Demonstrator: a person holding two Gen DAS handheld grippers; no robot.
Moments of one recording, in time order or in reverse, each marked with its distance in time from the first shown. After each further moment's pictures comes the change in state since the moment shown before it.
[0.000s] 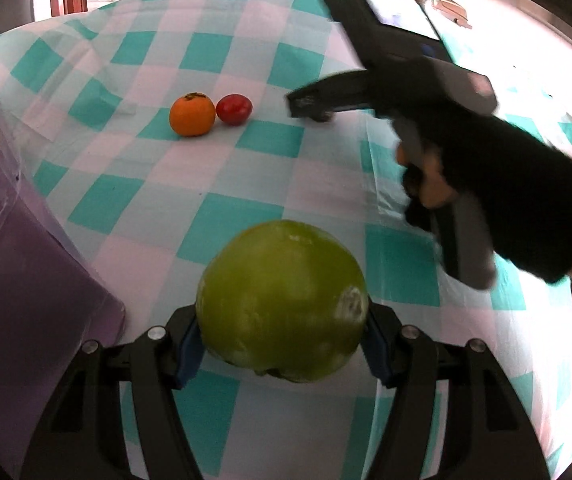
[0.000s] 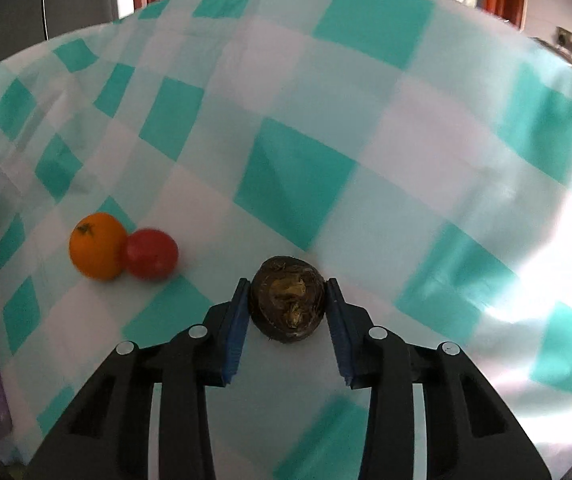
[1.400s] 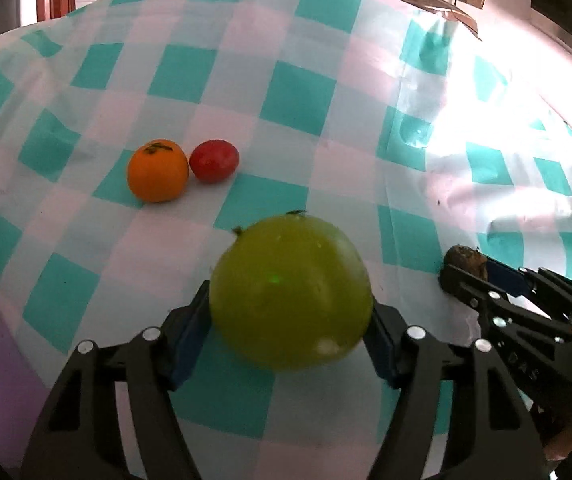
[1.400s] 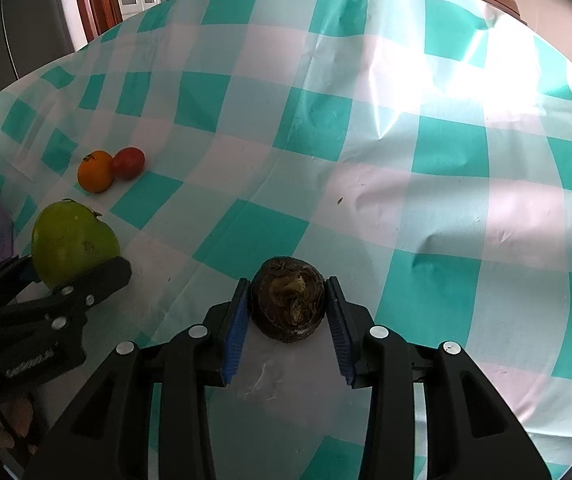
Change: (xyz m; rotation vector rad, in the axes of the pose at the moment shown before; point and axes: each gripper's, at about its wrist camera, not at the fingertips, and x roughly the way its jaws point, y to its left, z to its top) left arm 0.053 0.000 0.068 -0.016 -0.017 -0.027; right arm -0.072 -0.047 -0.102 0.215 0.045 -0.045
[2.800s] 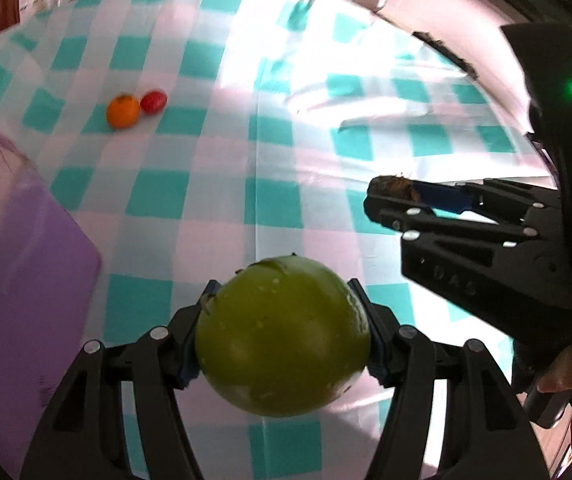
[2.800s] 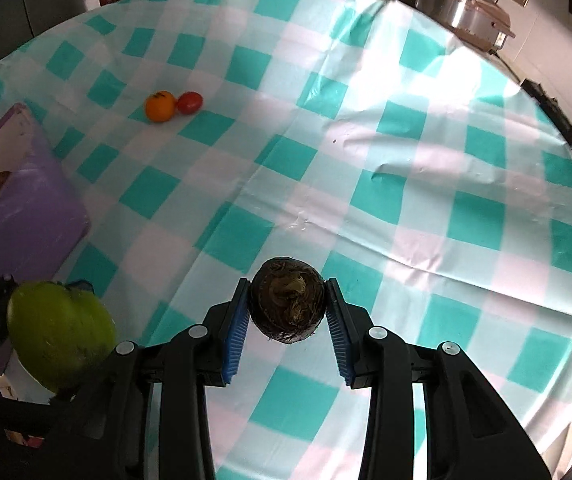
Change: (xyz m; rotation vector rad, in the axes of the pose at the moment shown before) left arm -0.153 -0.029 -0.068 0.132 0.181 -0.250; right arm -0.139 0.065 -0.033 -0.084 0.190 -0.148
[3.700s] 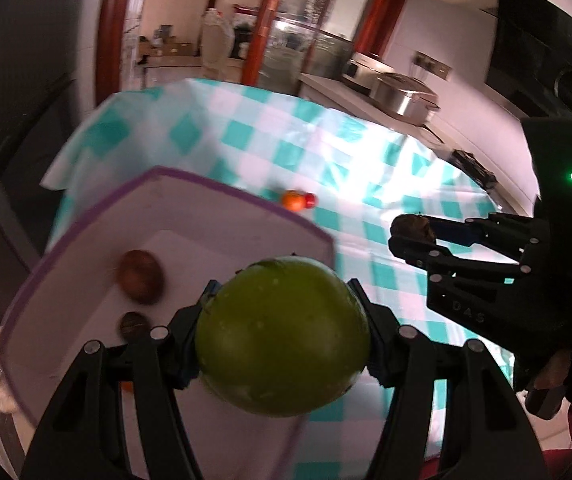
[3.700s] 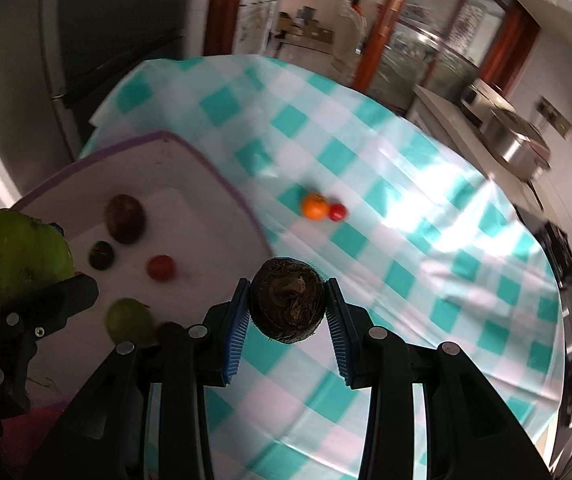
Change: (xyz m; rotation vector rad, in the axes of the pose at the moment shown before) left arm -0.194 0.163 -0.044 -0.167 -0.303 0.097; right arm -0.110 0.208 0.049 -0.274 -0.194 0.017
